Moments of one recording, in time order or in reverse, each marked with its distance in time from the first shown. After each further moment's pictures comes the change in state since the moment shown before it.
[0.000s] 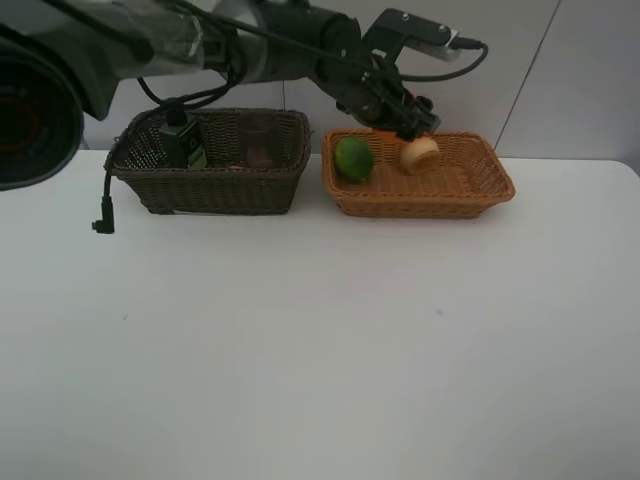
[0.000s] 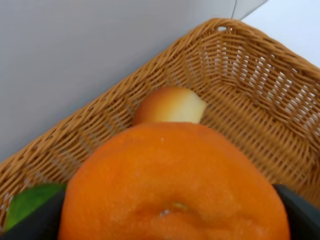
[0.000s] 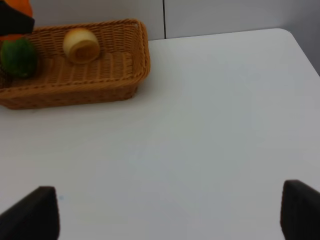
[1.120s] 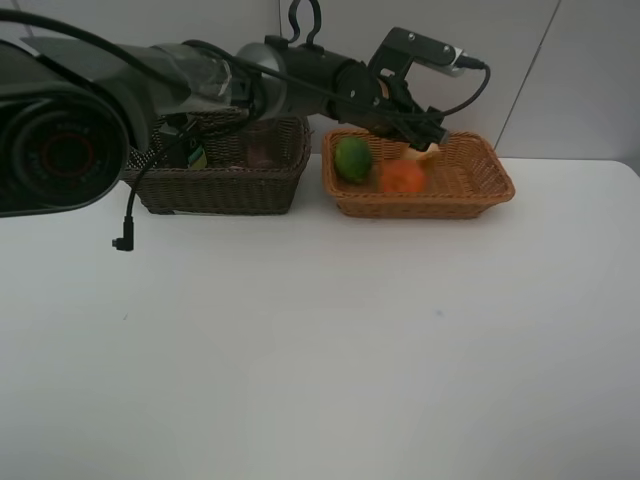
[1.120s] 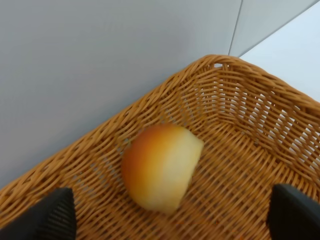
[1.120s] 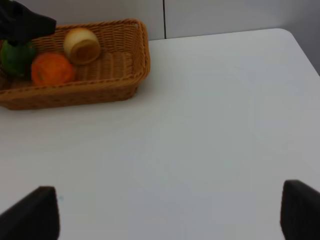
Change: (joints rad) left arm -0.011 0.075 -0.014 -0.004 -0.173 -0.003; right arm 0.000 0.000 0.000 0.000 0.000 0.000
